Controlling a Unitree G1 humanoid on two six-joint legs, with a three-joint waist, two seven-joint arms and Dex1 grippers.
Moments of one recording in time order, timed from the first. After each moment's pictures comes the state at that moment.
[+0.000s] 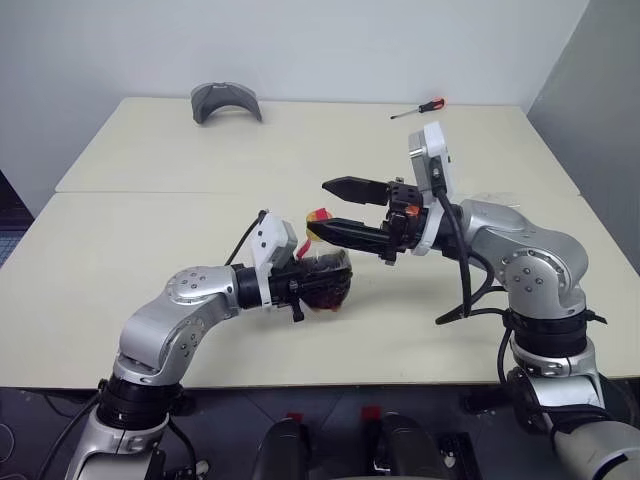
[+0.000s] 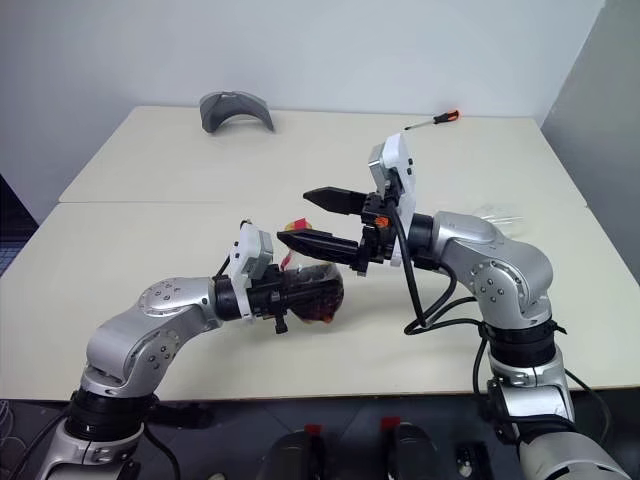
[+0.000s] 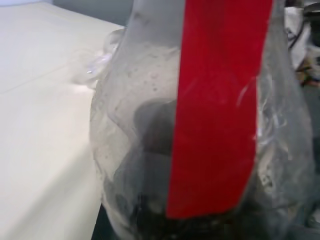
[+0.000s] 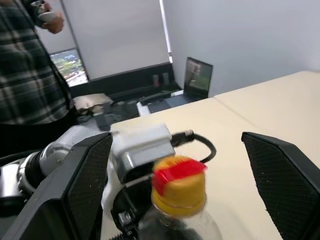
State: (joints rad) left arm -0.36 0.54 -0.07 -0.33 -0.57 0.66 -0.82; right arm -0.75 -0.32 0.03 -0.34 0.79 0.90 0.70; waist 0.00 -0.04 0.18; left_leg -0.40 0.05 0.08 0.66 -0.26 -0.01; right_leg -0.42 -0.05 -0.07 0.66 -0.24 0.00
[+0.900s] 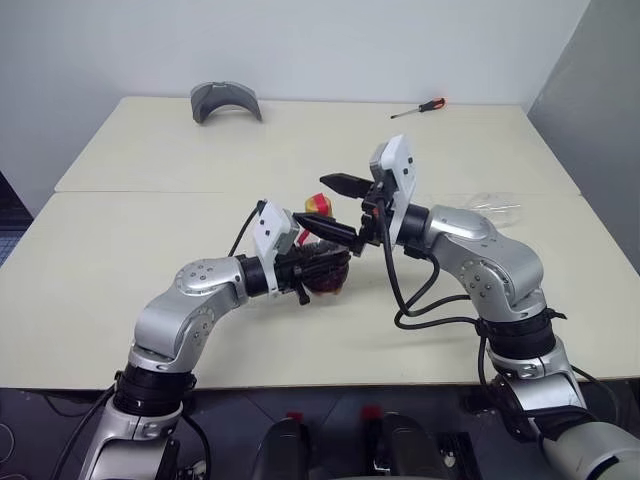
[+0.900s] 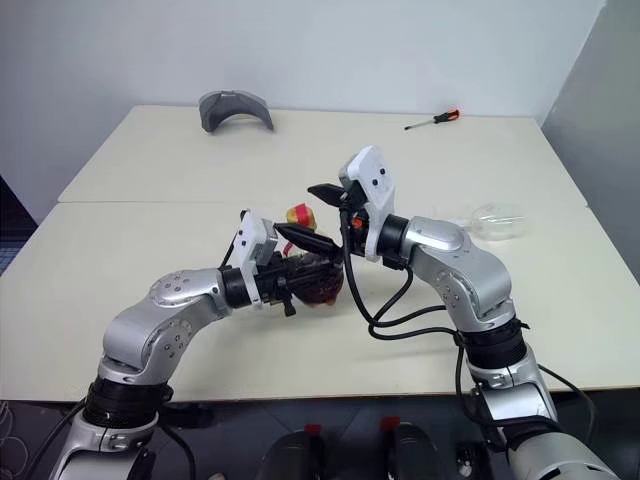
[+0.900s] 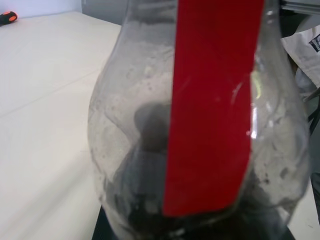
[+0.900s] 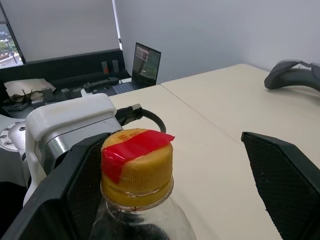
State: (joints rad) left arm -0.41 0.51 -0.07 -0.28 -0.53 0.64 -0.80; right arm -0.75 -0.26 0.16 -0.22 0.53 0.73 0.62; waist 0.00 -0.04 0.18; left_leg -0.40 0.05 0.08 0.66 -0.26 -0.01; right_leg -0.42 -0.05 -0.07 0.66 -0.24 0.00
